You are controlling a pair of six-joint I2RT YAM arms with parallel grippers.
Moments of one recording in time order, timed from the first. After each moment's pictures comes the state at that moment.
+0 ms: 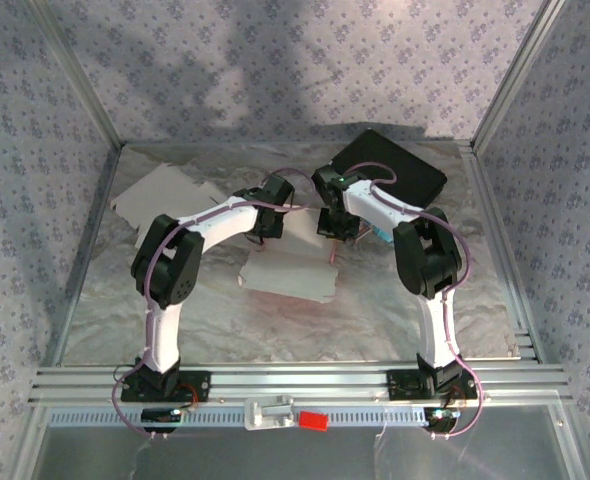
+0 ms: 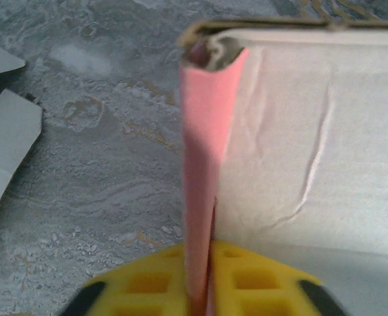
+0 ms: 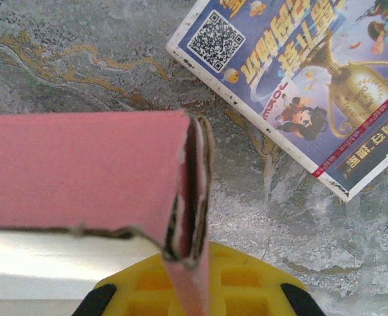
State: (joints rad) left arm -0.61 2.02 1.48 -0.65 -0.28 -0.38; right arm 0.52 2.08 1.65 -0.99 0.07 0.73
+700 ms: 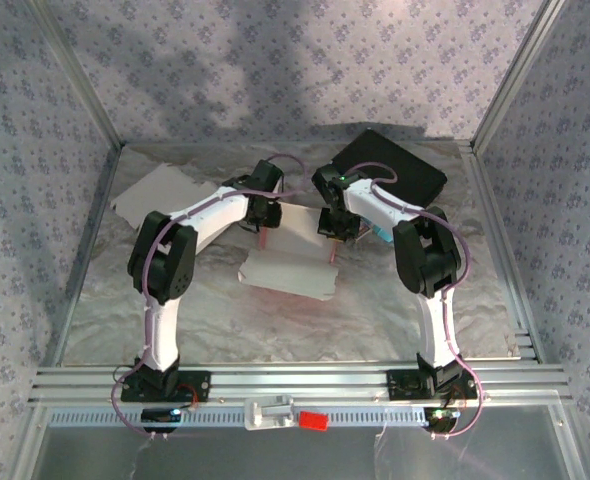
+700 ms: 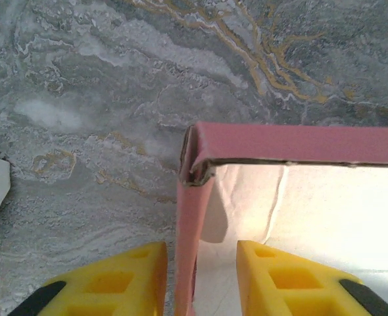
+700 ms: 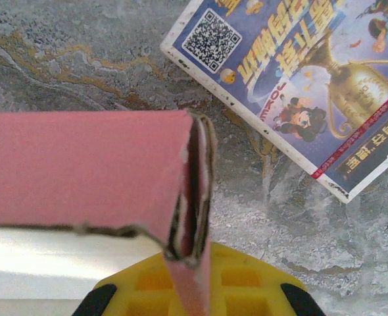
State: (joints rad) left arm -0.54 2.03 1.55 -0.63 -0.08 -0.31; right arm 0.51 2.10 1.66 -1.00 0.05 0.73
